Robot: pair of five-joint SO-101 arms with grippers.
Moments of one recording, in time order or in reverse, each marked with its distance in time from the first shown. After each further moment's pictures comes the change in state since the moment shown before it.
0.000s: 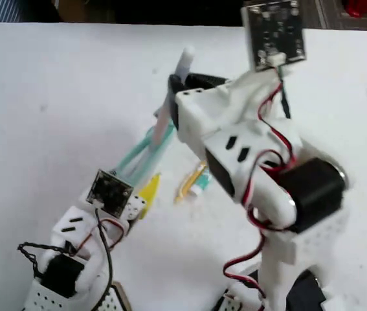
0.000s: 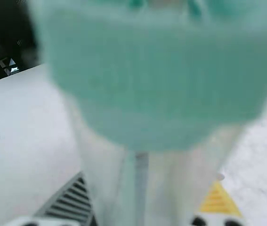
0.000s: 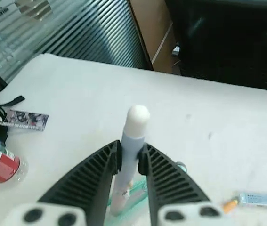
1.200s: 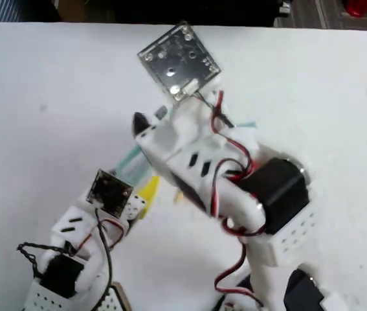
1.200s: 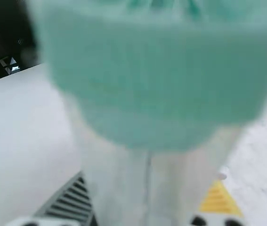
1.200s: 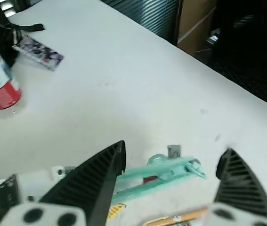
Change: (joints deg) left arm -0.3 0.0 0.0 0.0 0.0; right arm -6.4 0.1 3.9 1.1 15.7
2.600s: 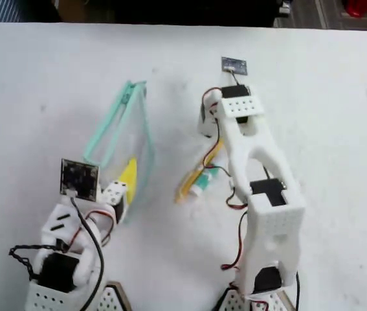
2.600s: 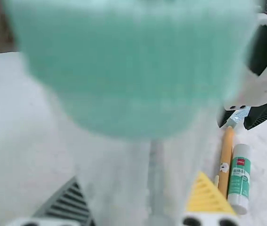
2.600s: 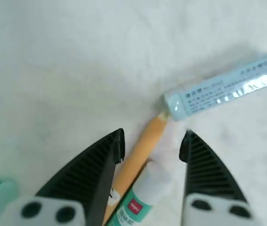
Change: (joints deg) left arm -9.7 0.8 0.1 -3.0 10.4; right arm 26.0 47.8 22.0 -24.1 -22.5
